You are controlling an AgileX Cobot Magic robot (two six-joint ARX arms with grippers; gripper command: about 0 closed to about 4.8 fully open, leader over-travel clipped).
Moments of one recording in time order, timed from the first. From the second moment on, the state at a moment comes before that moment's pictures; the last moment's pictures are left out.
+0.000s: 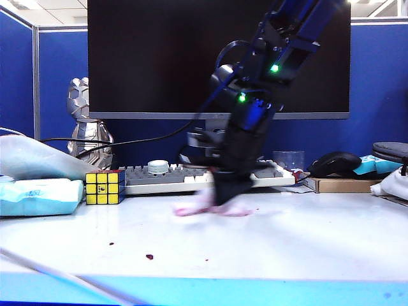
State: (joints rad) left arm -0.11 0.00 0.01 -0.16 -0.04 -0.02; right arm 0.53 2.09 1.48 -0.37 0.01 0.09
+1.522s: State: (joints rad) left arm -0.11 0.00 0.01 -0.16 -0.04 -0.02; right arm 0.53 1.18 2.24 -1.27 0.13 -0.05
